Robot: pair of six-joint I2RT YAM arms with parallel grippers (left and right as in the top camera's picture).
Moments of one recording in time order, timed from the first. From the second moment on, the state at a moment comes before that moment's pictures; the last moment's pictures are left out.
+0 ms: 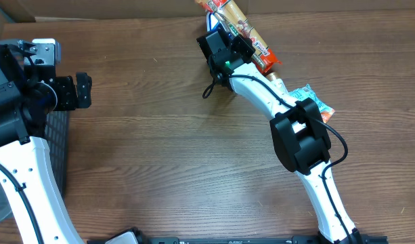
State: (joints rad) left arm 0.41 1.38 1.62 -1.05 0.18 0.29; right arm 0.56 2.48 2.09 -0.48 0.91 -0.38
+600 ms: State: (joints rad) left arm 0.41 1.38 1.62 -1.05 0.18 0.29; right arm 0.63 2.27 2.09 -0.87 0.65 -0.21
